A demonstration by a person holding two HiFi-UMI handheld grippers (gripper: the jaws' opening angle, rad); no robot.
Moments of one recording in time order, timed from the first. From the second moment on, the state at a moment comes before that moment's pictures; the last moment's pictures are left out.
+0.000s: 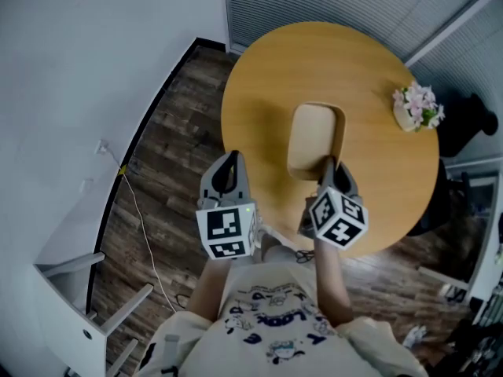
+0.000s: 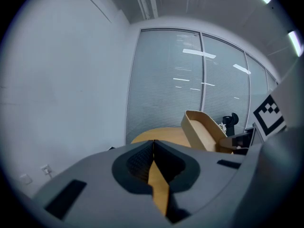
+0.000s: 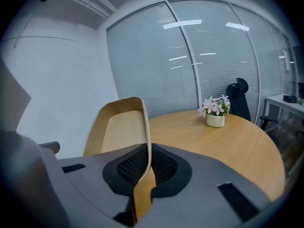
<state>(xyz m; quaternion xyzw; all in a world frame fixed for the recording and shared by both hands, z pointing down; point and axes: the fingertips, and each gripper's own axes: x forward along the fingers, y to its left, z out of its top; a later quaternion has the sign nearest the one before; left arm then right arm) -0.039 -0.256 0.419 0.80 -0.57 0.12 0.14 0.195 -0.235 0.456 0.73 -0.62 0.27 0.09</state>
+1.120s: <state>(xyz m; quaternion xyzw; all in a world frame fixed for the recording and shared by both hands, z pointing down) 0.009 -0.304 0.528 0.78 -0.55 0.21 0.23 0.231 -0.282 0.572 0.71 -0.58 0.35 0.18</state>
